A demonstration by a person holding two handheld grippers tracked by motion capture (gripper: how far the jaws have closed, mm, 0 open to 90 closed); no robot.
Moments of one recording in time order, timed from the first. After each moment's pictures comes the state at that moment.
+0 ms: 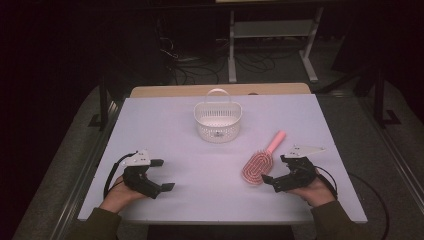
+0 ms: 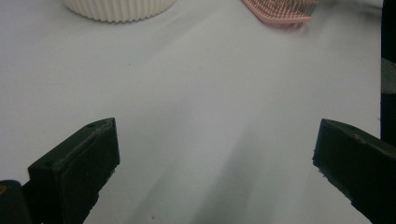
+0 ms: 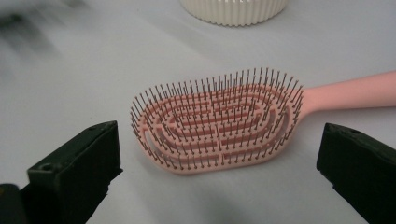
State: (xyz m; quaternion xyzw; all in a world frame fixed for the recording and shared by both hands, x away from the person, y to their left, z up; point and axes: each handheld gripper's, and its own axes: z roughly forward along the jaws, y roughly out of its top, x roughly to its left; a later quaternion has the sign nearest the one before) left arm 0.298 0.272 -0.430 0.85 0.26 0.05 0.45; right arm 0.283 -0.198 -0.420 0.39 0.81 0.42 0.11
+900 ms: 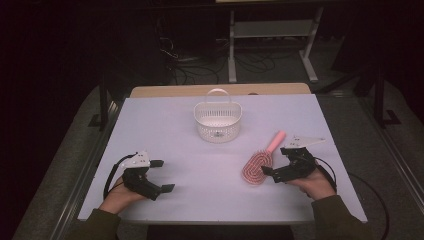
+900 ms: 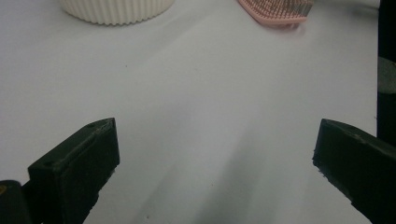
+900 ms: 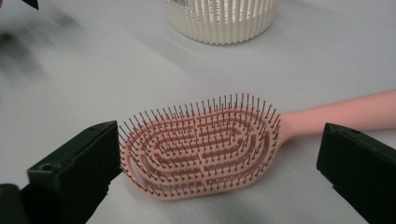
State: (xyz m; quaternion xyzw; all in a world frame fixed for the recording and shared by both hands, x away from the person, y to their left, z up) left arm 0.294 0.271 -0.430 0.85 0.25 0.06 0.46; right arm 0.302 -0.199 -0.409 0.39 0.81 0.42 0.12
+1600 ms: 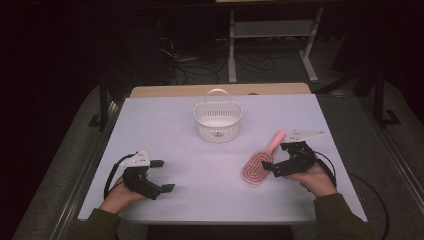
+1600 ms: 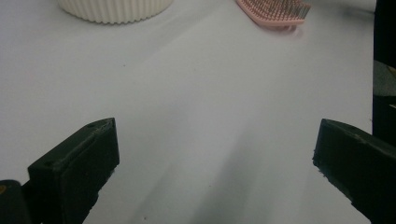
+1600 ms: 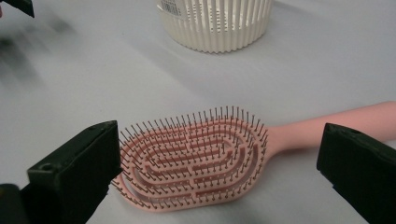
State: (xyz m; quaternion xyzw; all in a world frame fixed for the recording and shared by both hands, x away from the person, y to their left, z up) left arm 0.296 0.272 -0.430 0.85 0.26 0.05 0.46; right arm 0.314 -0.200 -0.401 0.39 0.81 0.42 0.11
